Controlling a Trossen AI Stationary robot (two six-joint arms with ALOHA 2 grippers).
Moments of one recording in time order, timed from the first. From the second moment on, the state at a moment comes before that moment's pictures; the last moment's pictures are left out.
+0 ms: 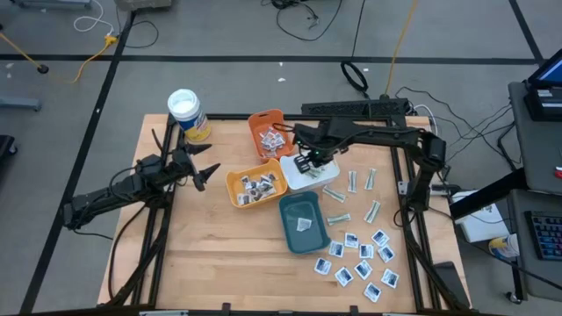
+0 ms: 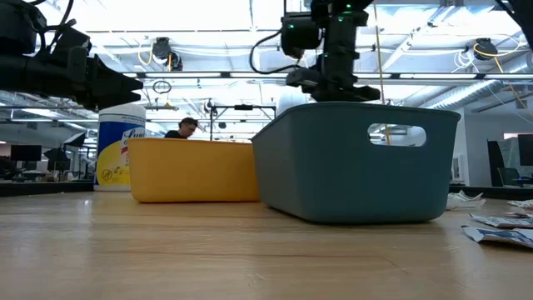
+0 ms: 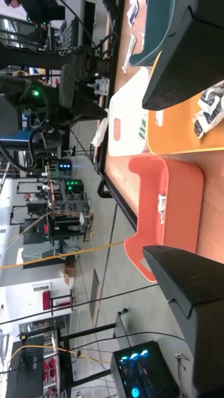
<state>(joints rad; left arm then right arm) 0.37 0.02 0.02 0.03 -0.09 0.04 -0.28 1.82 1.56 -1.15 0.05 0.80</state>
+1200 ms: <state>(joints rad) 0.37 0.02 0.02 0.03 -0.09 0.04 -0.27 1.96 1.56 -1.06 0.05 0.69</state>
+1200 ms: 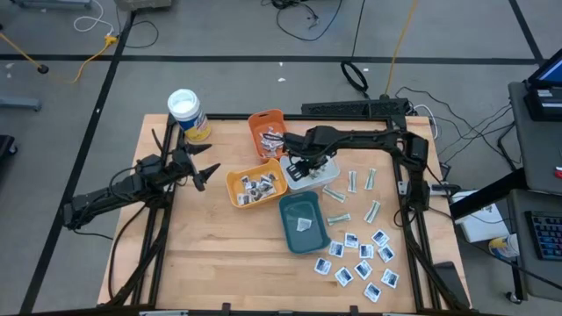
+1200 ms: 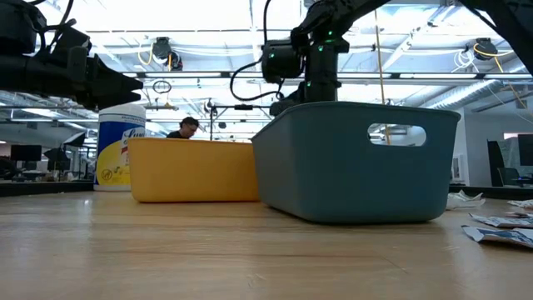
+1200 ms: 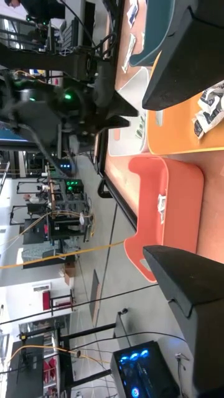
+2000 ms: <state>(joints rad) 0.37 0.02 0.02 0.03 -0.09 0.04 -0.34 1.40 0.97 -1.03 0.06 1.09</state>
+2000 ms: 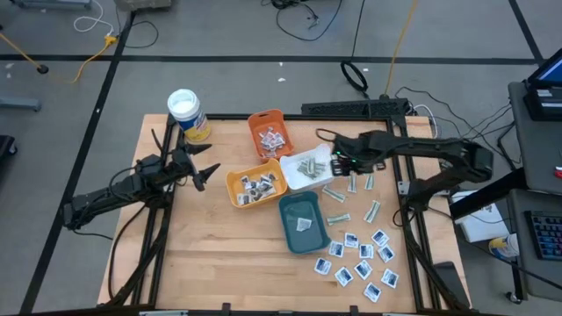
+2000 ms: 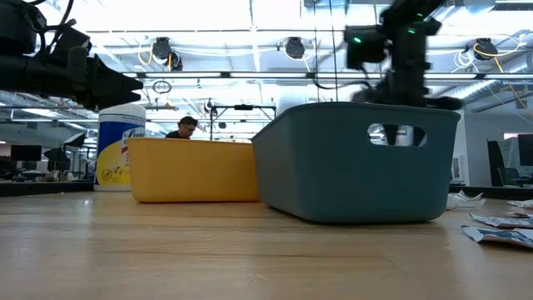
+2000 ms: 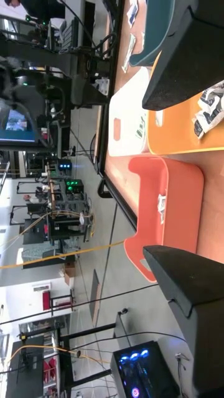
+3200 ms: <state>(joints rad) 0.37 0.02 0.02 0.03 -0.09 0.04 -0.50 1.32 0.59 -0.84 0.08 1.19</state>
